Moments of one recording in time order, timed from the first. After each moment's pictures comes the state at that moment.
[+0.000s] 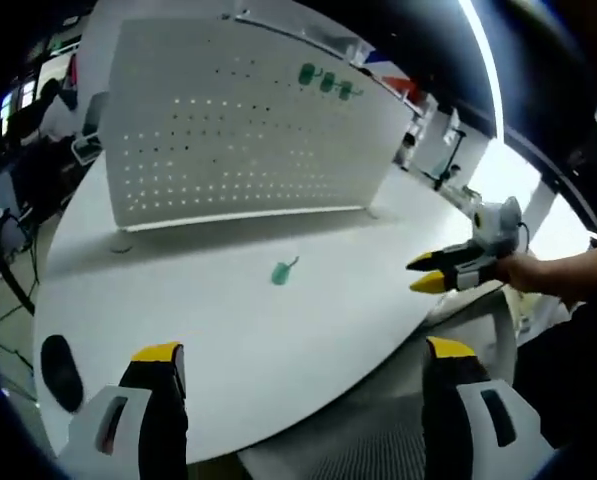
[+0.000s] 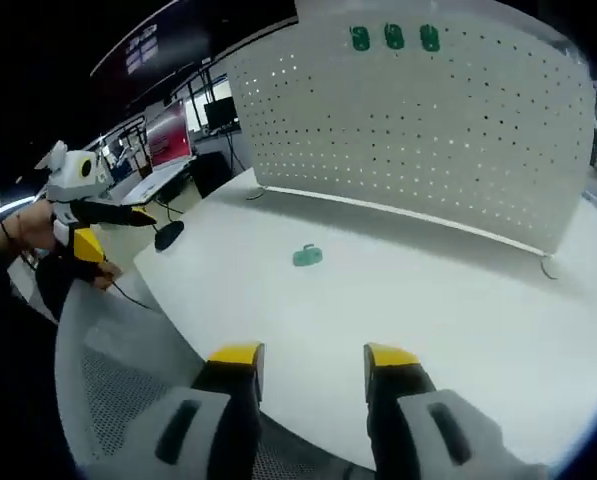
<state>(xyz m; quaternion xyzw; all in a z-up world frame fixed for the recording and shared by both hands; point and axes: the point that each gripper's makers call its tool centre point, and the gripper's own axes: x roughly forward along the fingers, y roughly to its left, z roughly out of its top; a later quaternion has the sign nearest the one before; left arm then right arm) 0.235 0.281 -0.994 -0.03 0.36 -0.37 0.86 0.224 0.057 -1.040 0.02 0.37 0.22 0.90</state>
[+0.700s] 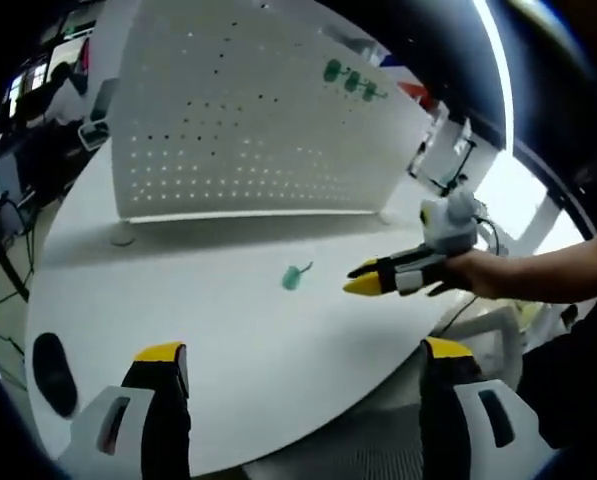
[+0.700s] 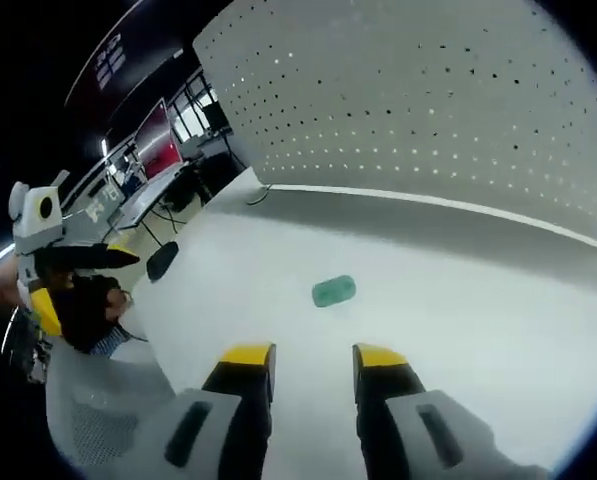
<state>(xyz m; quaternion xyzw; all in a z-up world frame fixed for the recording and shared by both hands) 0.260 0.278 -1.005 -0.05 0.38 -0.36 0.85 0.315 0.124 -1.083 0.08 0.40 0.24 0.88</state>
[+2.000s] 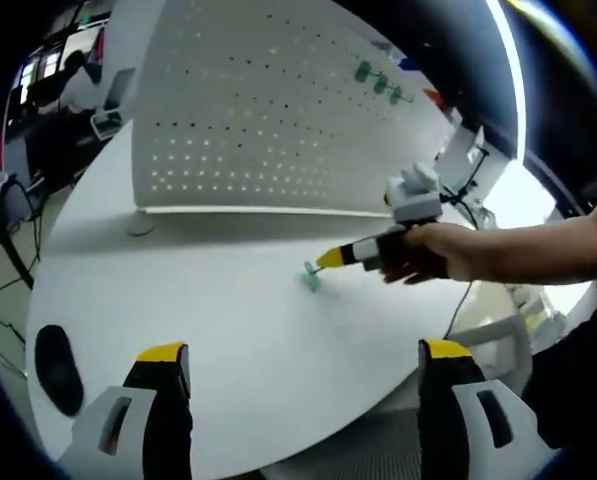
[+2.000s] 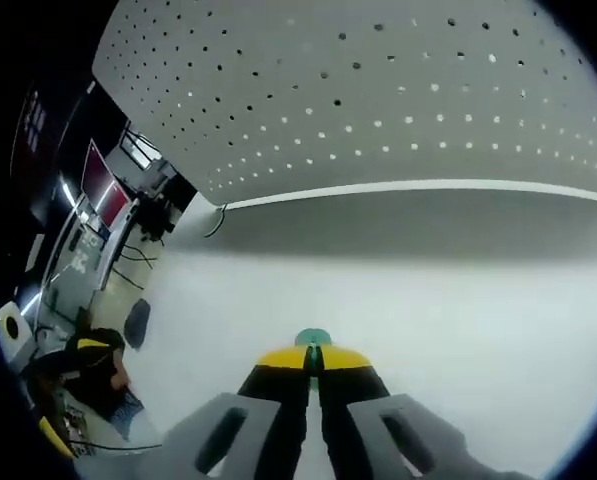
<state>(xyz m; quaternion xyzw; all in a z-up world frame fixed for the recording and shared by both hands) 0.276 0.298 -1.017 -0.07 0.38 -0.34 0.86 0.378 0.148 -1.104 0.15 0.45 0.17 0.86</state>
